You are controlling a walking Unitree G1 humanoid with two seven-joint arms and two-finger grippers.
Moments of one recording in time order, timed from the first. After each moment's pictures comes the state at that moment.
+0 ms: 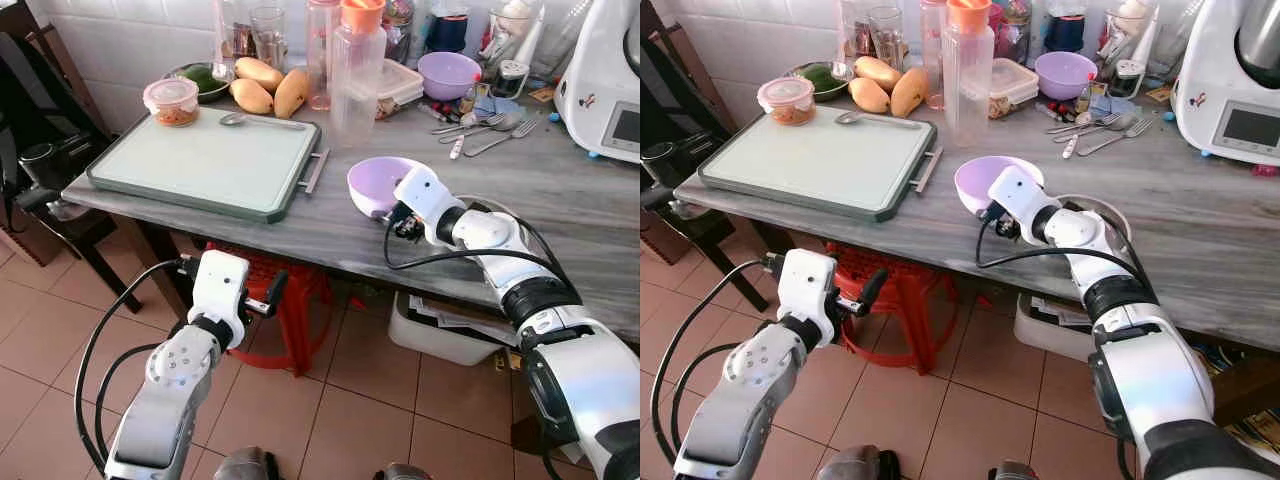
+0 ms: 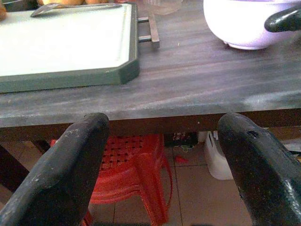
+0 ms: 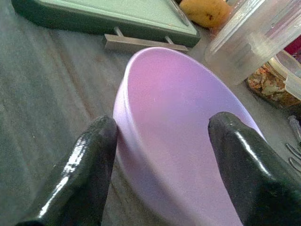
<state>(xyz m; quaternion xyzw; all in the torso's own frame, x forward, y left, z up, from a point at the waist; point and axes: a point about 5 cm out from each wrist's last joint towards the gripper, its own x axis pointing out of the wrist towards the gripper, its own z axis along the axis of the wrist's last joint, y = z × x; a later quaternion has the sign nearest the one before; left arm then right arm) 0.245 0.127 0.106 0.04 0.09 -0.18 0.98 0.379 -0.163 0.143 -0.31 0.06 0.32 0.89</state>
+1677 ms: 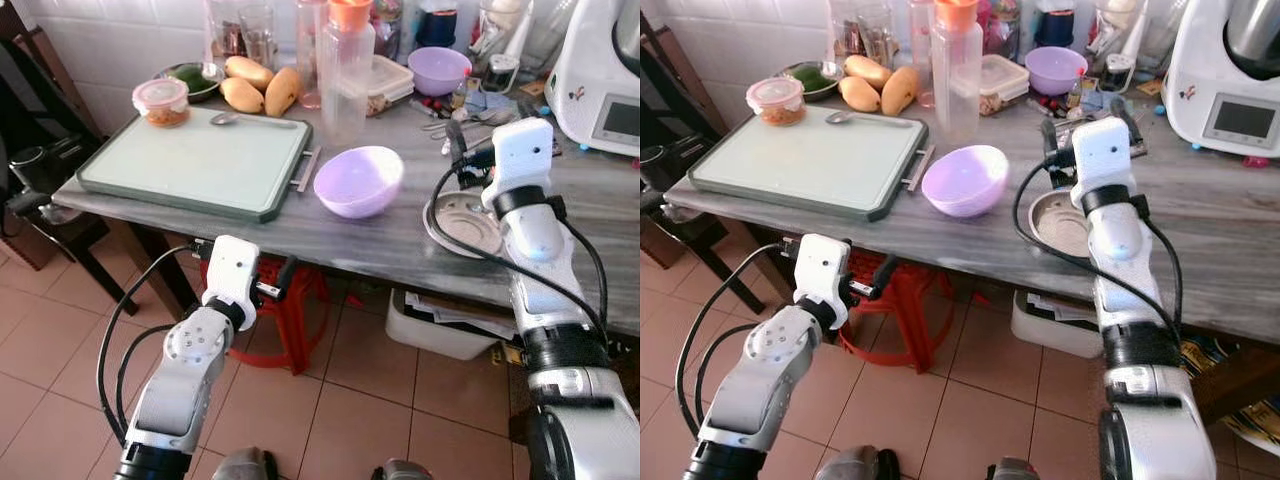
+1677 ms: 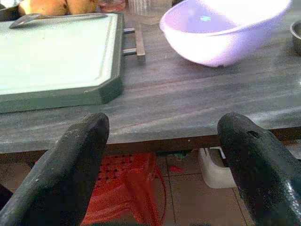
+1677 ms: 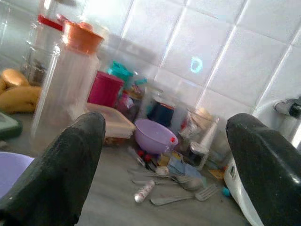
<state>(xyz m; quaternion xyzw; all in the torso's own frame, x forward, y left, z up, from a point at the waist) 0.266 0.118 0.104 0.04 0.07 -0.19 0.98 0.342 -0.205 0.197 -0.20 -0.16 -0.01 0.97</state>
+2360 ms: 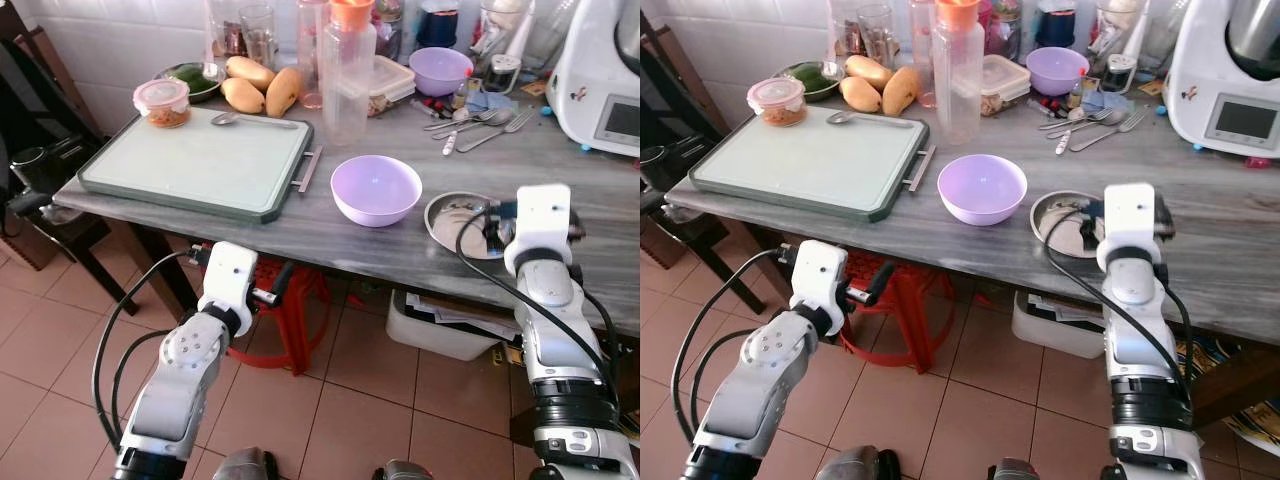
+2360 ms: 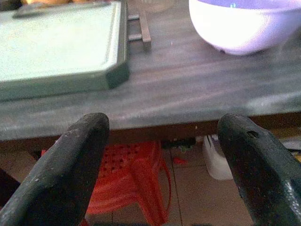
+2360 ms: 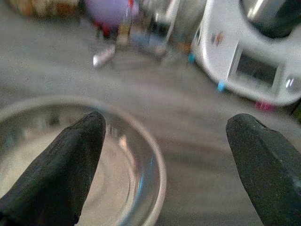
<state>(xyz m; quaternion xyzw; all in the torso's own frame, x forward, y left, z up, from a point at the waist) 0.260 0.123 0.095 0.05 0.09 -0.19 0.98 0.313 -0.243 0.133 -0.16 0.07 -0.14 0.97</state>
